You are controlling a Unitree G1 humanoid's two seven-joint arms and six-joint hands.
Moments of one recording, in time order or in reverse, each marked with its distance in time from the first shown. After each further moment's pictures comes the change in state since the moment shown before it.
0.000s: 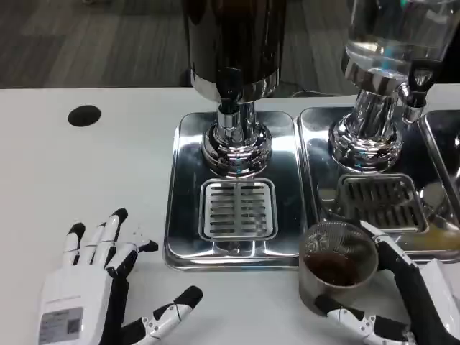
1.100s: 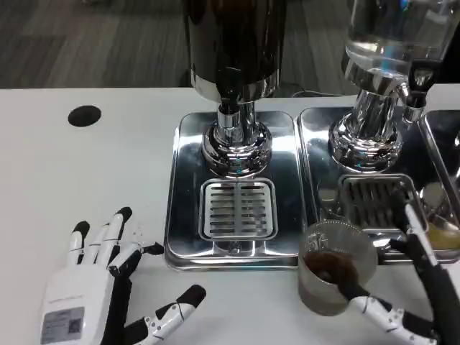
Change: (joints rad) left arm 0.001 -0.004 0.004 0.000 -0.022 -0.041 0.001; right arm 0.043 -0.005 -0.051 -0.043 0.175 -0.060 0.114
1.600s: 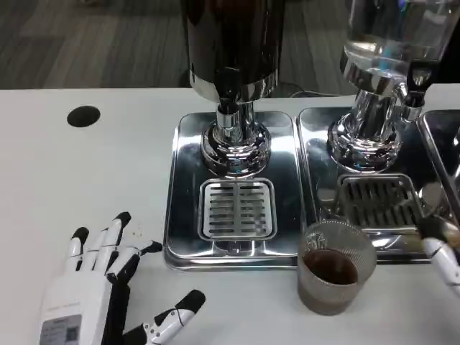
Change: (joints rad) left arm 0.035 -0.003 0.004 -0.015 -0.009 -0.019 0.011; right arm 0.013 0.030 -0.213 -0.199 -0.108 0.041 -0.113
